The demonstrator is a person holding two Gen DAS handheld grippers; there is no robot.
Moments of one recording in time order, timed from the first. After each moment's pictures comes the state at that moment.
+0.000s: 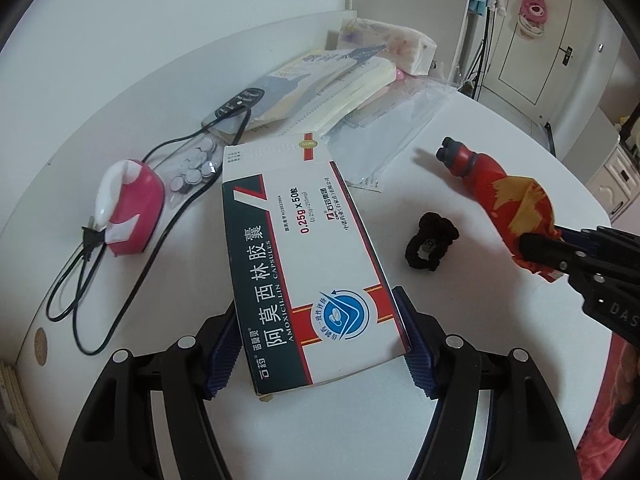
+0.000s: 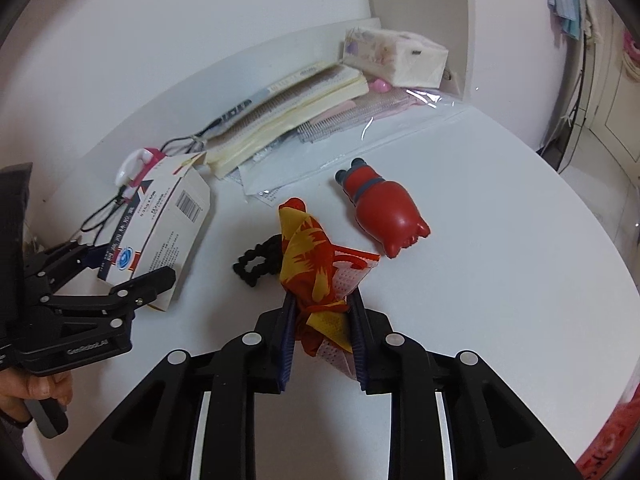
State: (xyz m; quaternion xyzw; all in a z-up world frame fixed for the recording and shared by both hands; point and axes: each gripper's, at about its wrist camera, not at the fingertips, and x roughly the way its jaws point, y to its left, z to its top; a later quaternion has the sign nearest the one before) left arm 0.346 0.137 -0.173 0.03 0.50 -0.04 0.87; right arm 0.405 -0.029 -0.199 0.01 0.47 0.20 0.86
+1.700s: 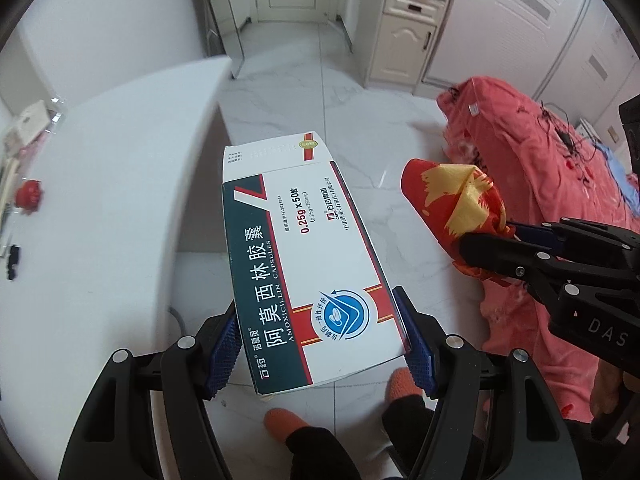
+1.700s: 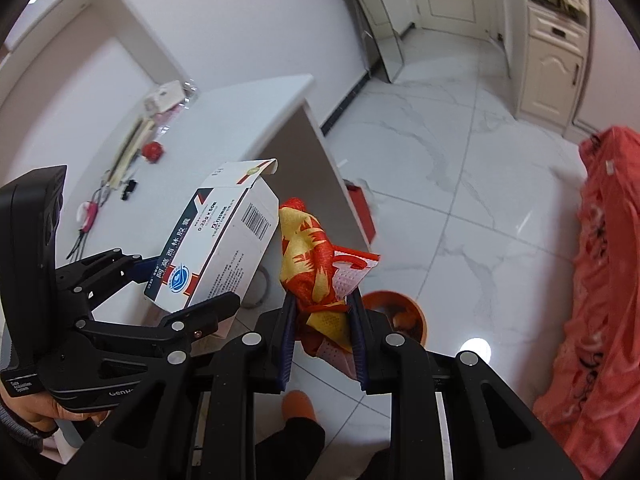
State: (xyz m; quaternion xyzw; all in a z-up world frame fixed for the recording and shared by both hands) left arm 0.138 -0.205 -0.214 0.21 0.52 -0.35 0.75; right arm 0.066 -0.337 -0.221 0.22 0.48 -0.02 0.85
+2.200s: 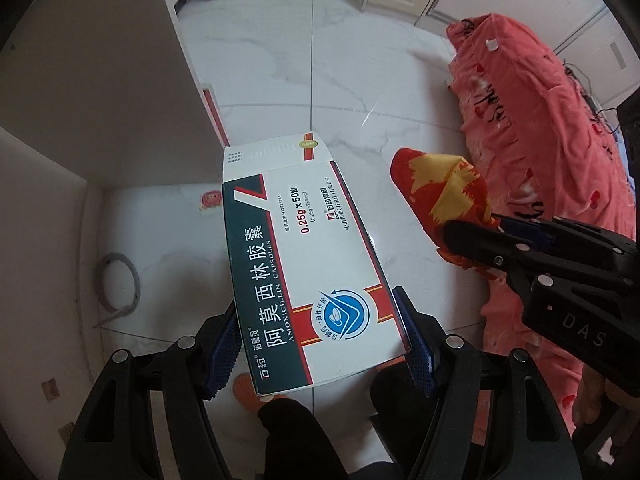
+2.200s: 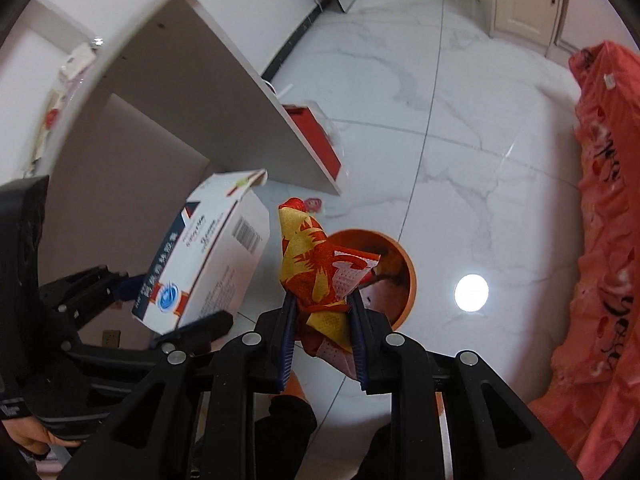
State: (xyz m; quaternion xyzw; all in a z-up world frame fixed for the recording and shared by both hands) left arm 0.147 -0.242 -0.362 0.21 0.62 -0.35 0.67; right arm 0.100 -0.360 -0.402 0.27 0.56 -0.06 0.78
